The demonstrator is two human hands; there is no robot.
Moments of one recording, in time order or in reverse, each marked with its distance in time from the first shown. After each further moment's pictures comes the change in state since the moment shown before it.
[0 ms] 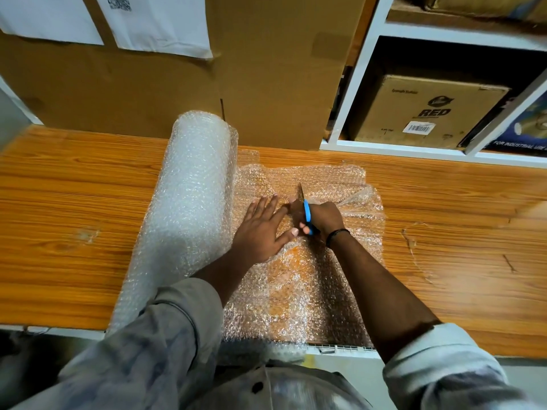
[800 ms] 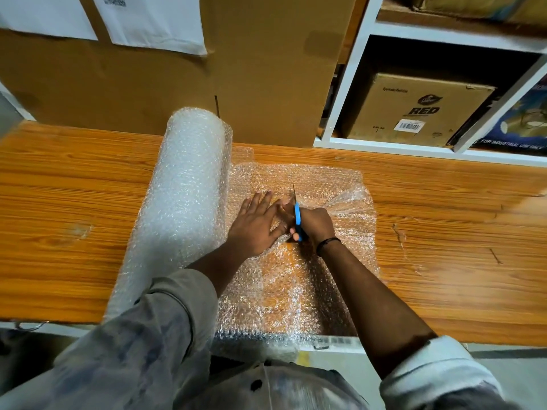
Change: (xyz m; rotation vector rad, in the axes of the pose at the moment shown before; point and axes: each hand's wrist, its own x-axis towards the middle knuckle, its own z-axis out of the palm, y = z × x) left_hand 0.001 0.002 -0.003 0.040 -0.051 -0.013; right_hand -0.054 -0.002 0.000 0.108 -0.047 -0.021
